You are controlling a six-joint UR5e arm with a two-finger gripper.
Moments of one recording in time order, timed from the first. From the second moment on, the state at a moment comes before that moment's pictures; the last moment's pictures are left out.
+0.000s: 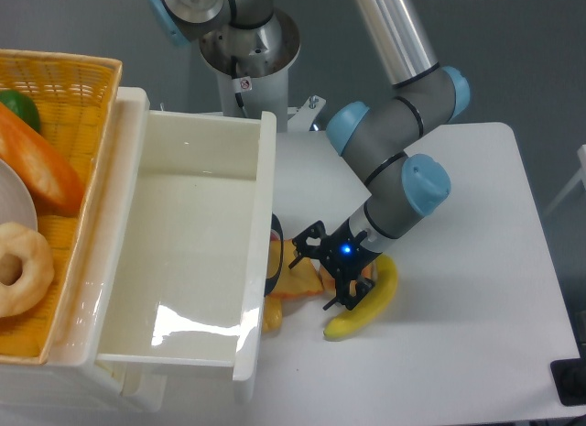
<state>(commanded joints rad) 2.63 -2.11 -1.70 -1.07 1.00 1.48</state>
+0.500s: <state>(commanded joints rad) 2.60 -2.14 -1.68 -1.07 1.06 1.49</state>
